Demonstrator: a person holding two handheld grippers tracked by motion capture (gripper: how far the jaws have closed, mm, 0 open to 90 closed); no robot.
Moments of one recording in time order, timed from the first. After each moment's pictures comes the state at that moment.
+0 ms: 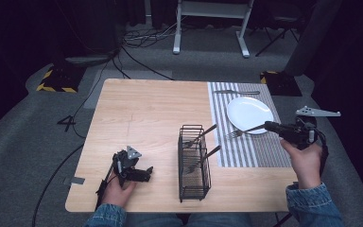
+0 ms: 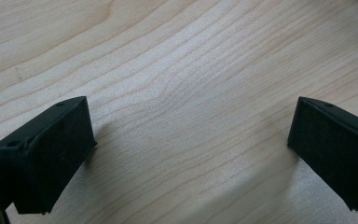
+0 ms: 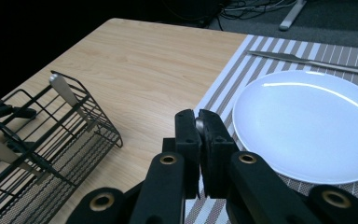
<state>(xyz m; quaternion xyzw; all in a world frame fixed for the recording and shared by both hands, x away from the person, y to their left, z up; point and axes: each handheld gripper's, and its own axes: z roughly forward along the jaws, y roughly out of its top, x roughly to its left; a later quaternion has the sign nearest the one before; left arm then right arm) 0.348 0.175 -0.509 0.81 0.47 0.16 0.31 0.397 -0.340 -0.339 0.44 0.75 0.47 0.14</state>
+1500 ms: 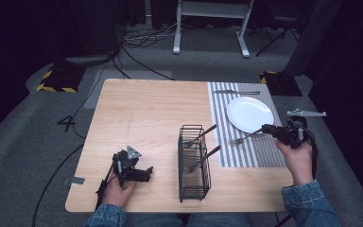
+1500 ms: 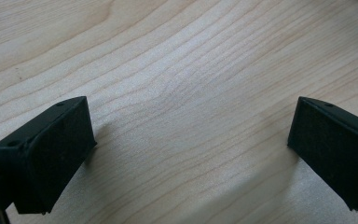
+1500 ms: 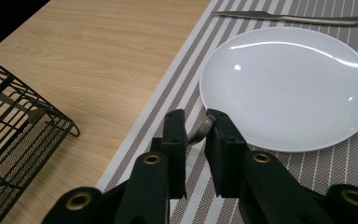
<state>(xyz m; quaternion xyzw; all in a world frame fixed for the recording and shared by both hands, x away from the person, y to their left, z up) 0.348 0.175 -0.509 0.81 0.47 0.16 0.31 0.423 -0.348 -0.375 0.50 0.75 0.41 0.14</state>
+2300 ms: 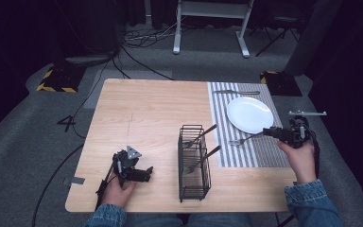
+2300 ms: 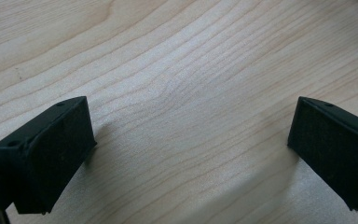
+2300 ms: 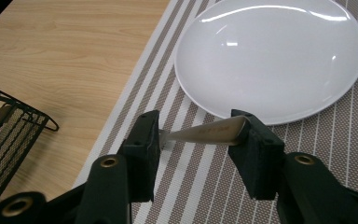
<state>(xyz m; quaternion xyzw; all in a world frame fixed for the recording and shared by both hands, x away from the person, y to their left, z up) 0.348 0.175 -0.509 0.81 0.47 0.16 0.31 0.438 -0.369 -0.394 0.55 0.74 0.39 0.10</state>
